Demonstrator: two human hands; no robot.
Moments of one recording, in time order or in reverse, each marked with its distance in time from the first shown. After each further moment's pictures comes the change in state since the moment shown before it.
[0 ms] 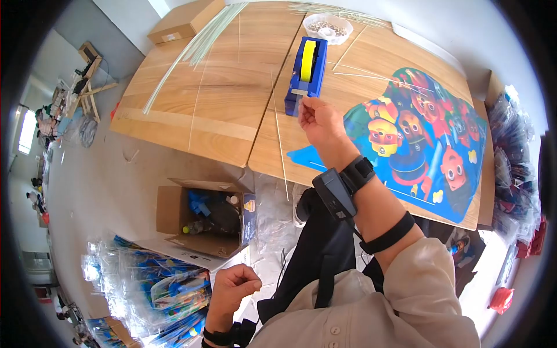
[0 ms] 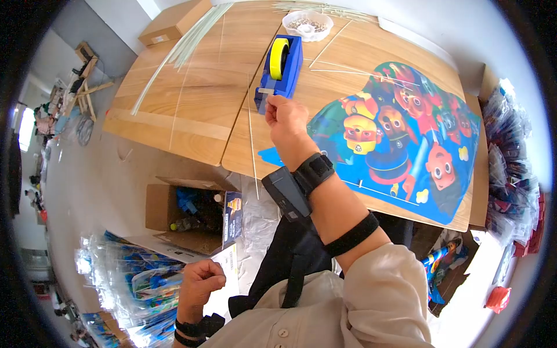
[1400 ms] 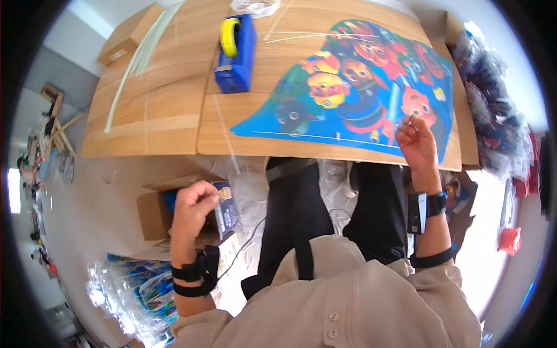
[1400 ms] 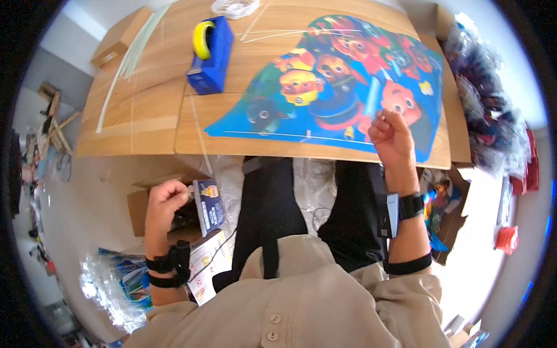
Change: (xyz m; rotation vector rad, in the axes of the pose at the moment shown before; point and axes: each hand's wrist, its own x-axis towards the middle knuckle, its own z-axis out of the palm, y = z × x) left_hand 0.105 0.057 0.022 0.557 -0.096 0.353; right_hand -0.141 -0.169 -0.267 0.117 -0.100 -0.339
